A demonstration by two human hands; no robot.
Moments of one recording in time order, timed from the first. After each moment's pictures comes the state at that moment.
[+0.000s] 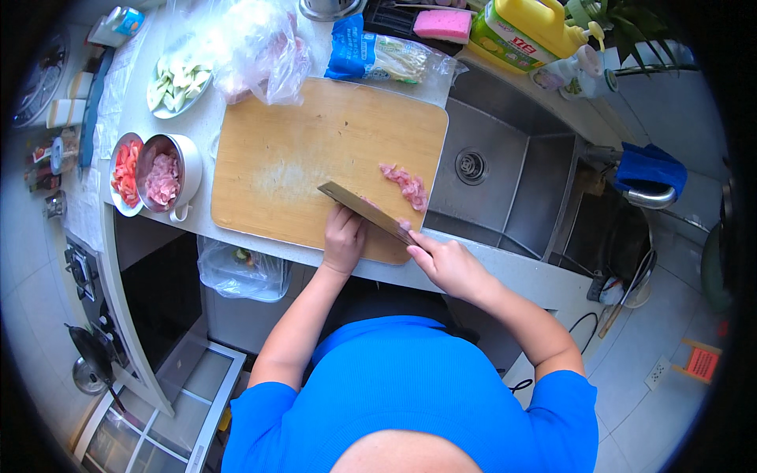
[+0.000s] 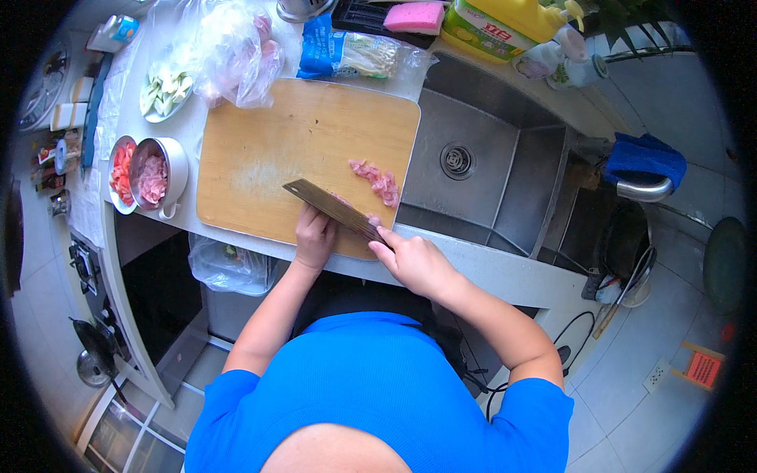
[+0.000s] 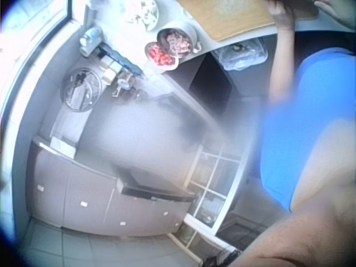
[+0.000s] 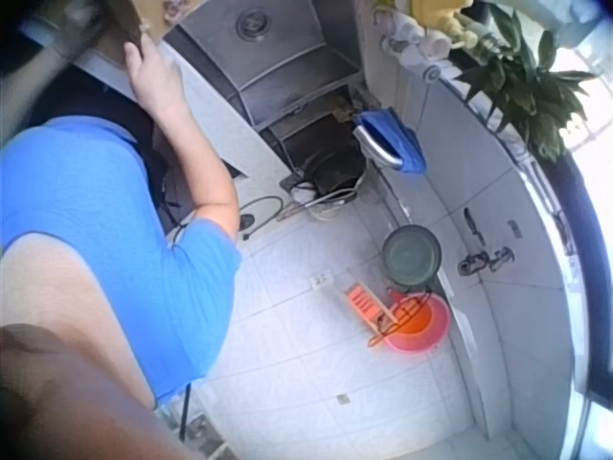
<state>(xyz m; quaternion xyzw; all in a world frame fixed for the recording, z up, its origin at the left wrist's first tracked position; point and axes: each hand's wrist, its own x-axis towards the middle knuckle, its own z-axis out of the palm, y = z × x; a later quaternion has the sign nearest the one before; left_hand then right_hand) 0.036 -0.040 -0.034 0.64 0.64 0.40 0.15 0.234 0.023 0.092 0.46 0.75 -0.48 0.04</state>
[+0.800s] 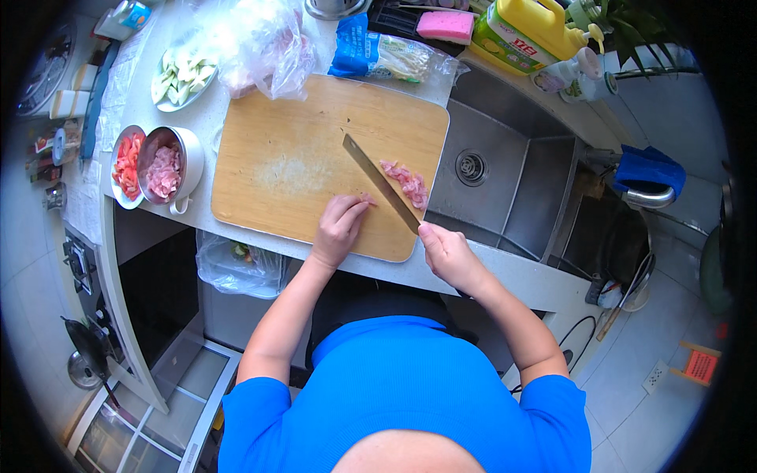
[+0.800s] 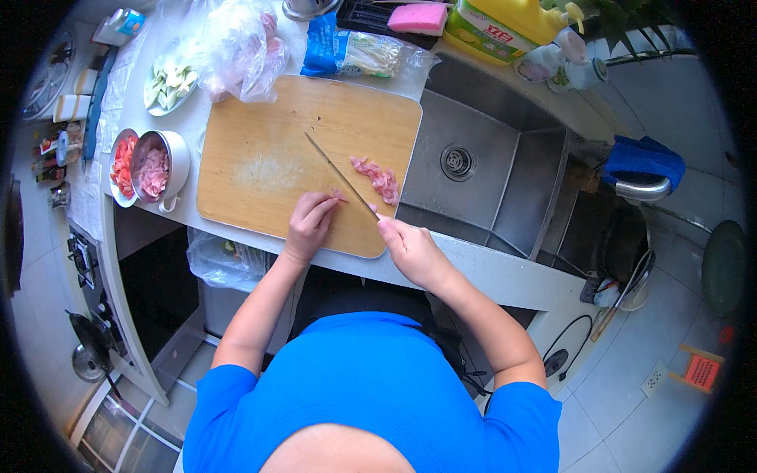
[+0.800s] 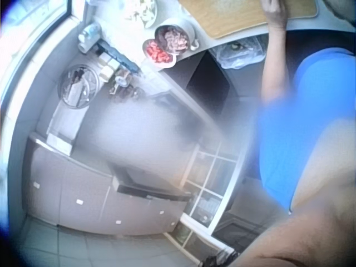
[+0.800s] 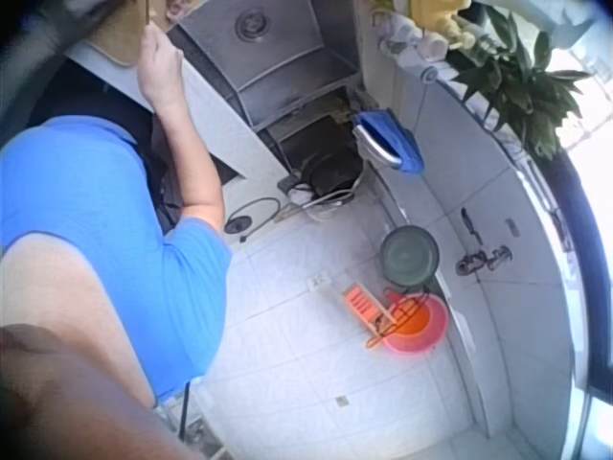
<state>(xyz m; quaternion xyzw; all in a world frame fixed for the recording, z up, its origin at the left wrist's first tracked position) 0.019 -0.026 -0.018 0.69 0.57 0.42 0.15 0.231 0.031 0.100 0.54 0.56 -0.63 0.02</state>
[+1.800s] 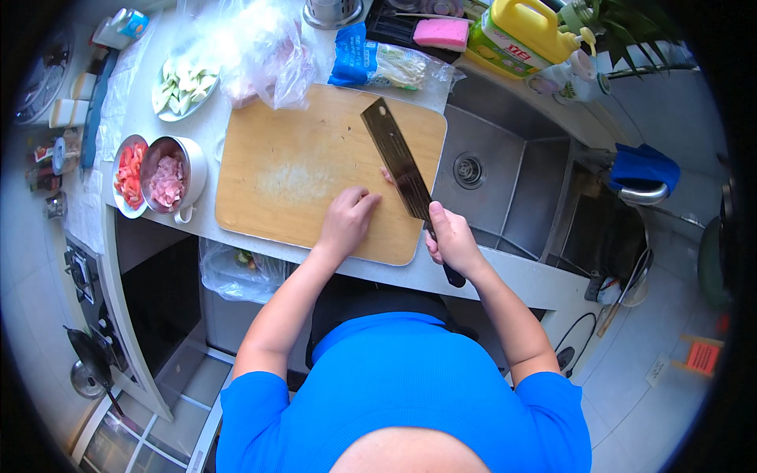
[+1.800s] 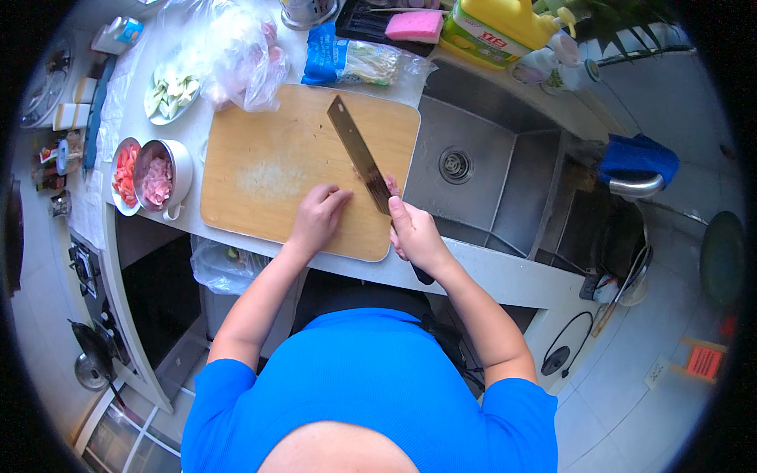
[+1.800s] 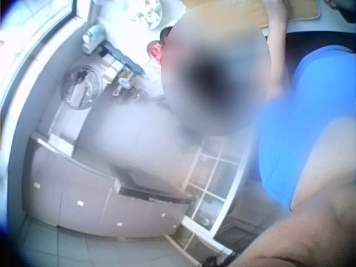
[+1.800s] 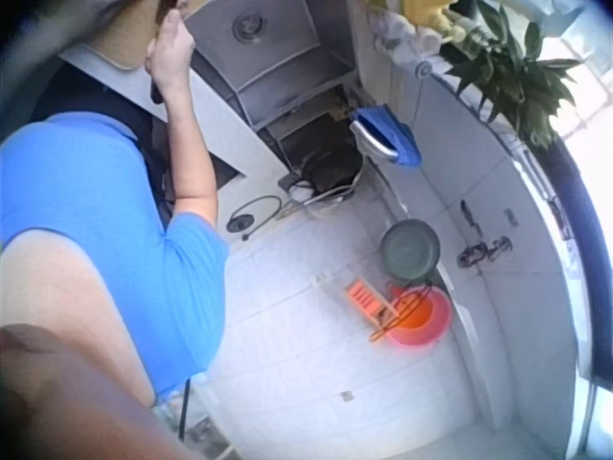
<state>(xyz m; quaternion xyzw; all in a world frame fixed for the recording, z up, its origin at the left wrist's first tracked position) 0.020 -0.001 -0.011 0.69 0.59 0.35 0.22 0.224 0.041 0.081 0.54 0.42 -0.72 -0.12</state>
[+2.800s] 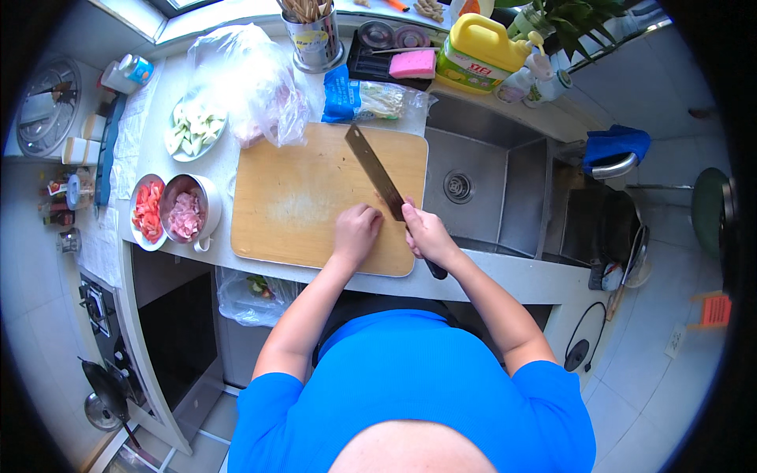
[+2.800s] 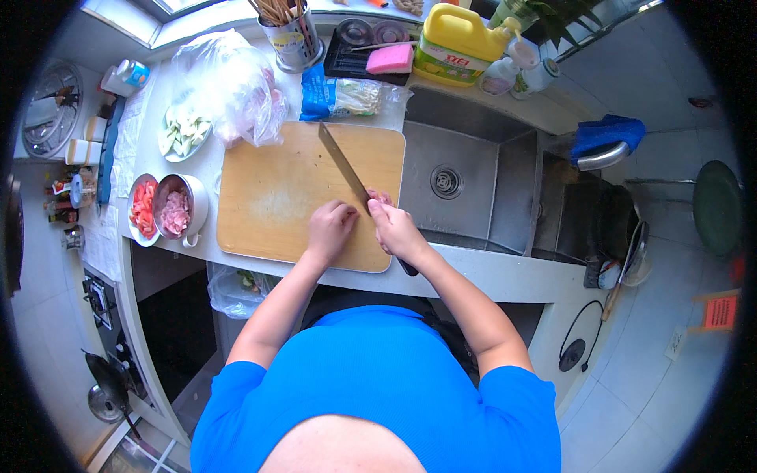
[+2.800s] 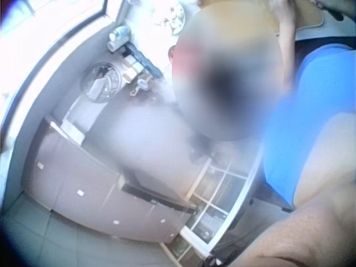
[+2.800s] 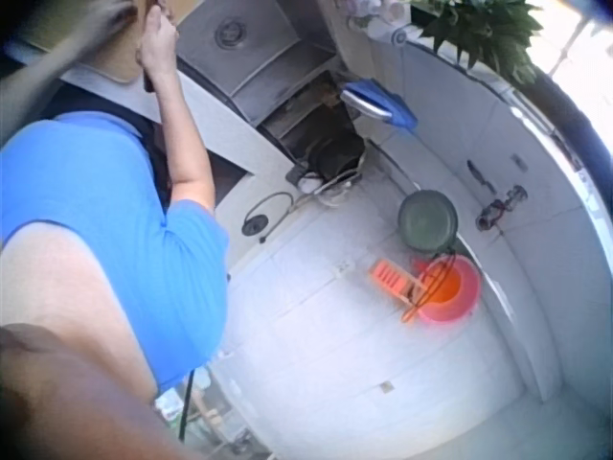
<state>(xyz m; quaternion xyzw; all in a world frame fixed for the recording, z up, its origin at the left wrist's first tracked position) 0.032 0.013 -0.005 0.69 0.62 0.31 0.20 0.198 0.053 0.088 0.60 0.46 -0.65 -0.05</state>
